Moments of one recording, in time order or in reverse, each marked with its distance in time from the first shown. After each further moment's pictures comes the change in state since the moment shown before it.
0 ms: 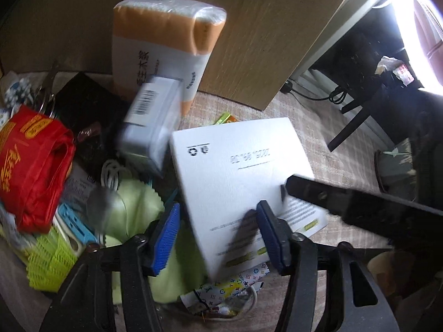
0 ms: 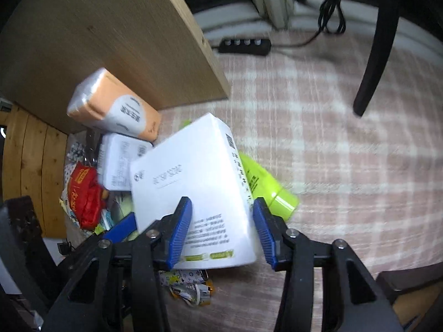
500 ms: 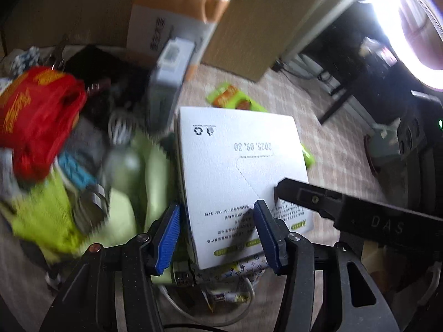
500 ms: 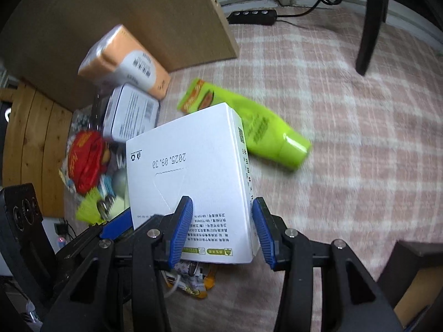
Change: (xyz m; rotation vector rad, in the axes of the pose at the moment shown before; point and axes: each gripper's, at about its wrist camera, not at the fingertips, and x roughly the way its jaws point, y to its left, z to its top) left arm -0.010 0.009 -0.050 0.004 0.016 -0.061; right arm -0.007 0.002 -0.059 -0.059 0.020 -0.013
